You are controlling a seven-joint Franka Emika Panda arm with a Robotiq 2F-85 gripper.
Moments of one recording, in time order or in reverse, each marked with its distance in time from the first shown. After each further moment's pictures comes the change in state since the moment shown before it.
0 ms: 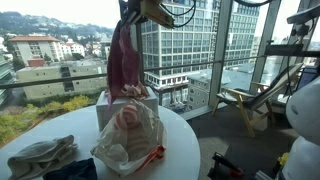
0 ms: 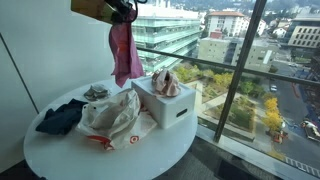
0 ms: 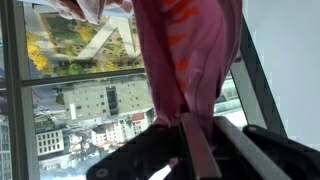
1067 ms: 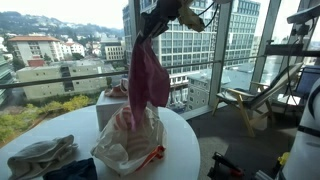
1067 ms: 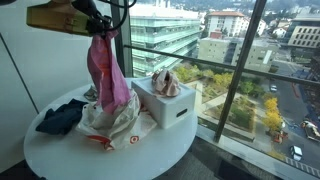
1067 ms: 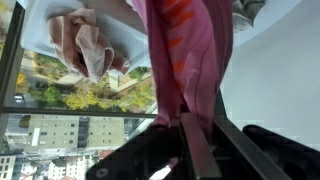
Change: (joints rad) arm 0.434 -0.314 -0.414 -0.356 -0.527 -0.165 0.206
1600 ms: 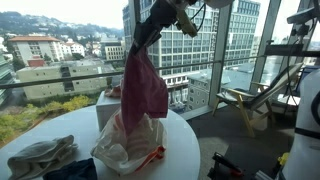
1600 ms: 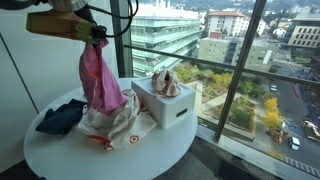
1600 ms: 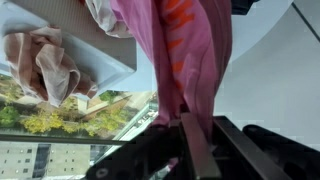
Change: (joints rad) arm 0.266 0.057 -0.225 0.023 -0.198 -0.081 0.051
